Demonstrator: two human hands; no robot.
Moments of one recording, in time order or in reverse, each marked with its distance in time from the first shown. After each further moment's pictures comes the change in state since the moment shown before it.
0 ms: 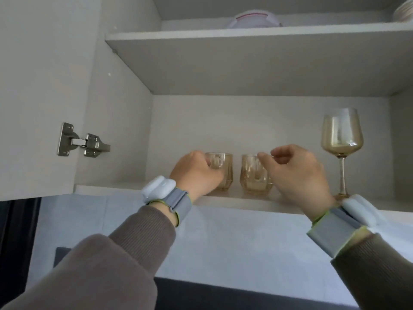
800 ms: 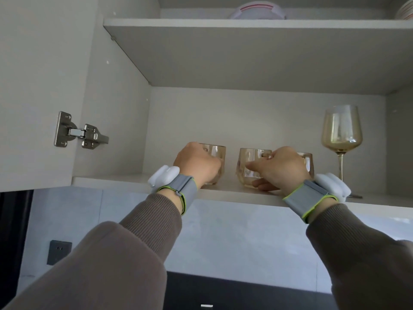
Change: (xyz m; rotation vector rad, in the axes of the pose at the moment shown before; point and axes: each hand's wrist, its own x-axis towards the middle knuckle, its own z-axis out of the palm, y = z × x) left_hand 0.021 -0.008 0.009 -0.290 -0.008 -0.135; right_hand 0.021 -0.014 0.030 0.048 -0.197 0.273
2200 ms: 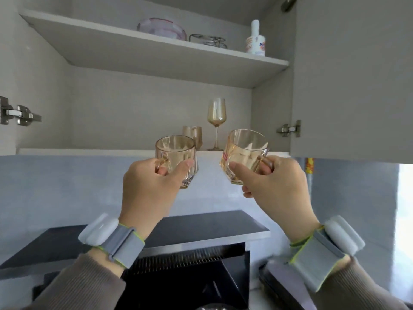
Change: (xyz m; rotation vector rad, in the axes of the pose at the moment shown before) left_hand -0.279 0.071 -0.067 -0.292 0.050 0.277; right_hand -0.303 0.019 -0.197 -0.137 0.327 -0.100
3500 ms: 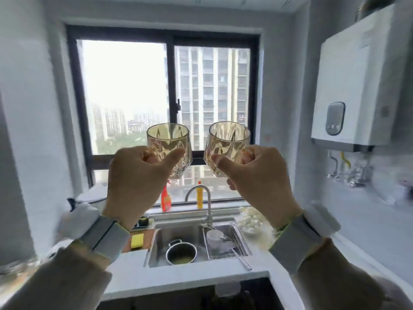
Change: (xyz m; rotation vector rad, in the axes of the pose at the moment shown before) left_hand -0.391 0.490 0.020 -1.055 -0.935 0.060; right_hand -0.406 -0.138 -0.537 -0.932 0.882 0.307
